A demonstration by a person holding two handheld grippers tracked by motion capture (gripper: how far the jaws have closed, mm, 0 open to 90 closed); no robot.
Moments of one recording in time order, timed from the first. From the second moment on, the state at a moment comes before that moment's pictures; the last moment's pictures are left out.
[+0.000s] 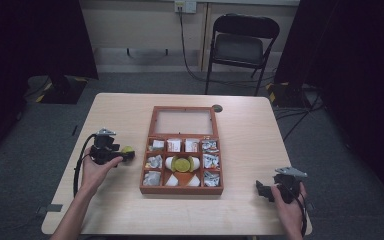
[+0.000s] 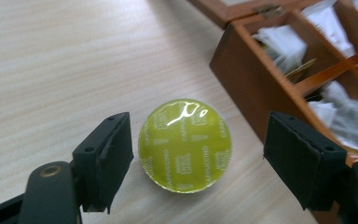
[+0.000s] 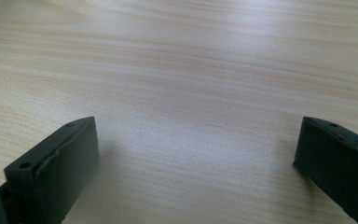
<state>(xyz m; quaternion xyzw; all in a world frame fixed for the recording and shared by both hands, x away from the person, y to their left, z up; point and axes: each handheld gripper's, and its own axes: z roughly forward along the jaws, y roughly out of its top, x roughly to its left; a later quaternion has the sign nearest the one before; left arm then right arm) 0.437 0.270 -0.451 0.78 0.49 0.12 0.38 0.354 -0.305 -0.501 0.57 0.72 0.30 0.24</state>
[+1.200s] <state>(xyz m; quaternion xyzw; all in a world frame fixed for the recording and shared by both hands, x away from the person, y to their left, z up) 0.393 0.341 -0.488 0.78 0.53 0.18 0.29 0.355 -0.305 -0.501 0.57 0.72 0.30 0.24</state>
